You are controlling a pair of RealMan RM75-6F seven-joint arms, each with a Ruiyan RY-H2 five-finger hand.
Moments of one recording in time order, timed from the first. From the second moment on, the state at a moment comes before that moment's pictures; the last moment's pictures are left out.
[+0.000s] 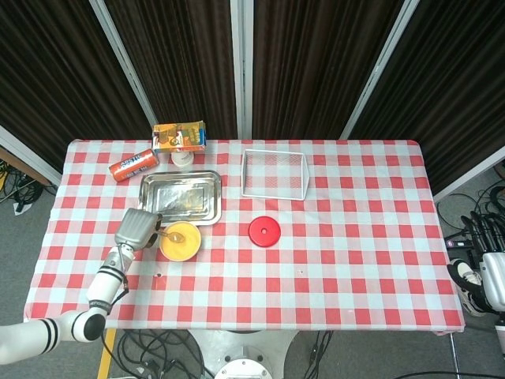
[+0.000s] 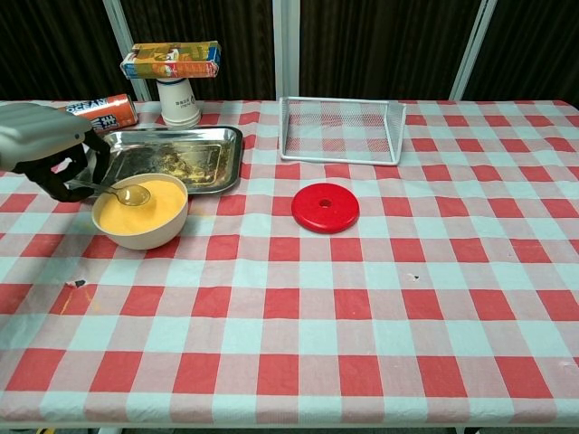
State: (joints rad) left arm -0.66 -1.49 -0.10 -1.45 0.99 0.99 0.59; right arm 0.09 -1.03 0.09 -1.52 -1.51 1.50 0.19
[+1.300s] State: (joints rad) left arm -0.76 -1.70 -0.02 -1.45 0.97 1.40 1.48; right arm 0.09 -1.04 0.08 -1.50 -1.52 1.50 0.22
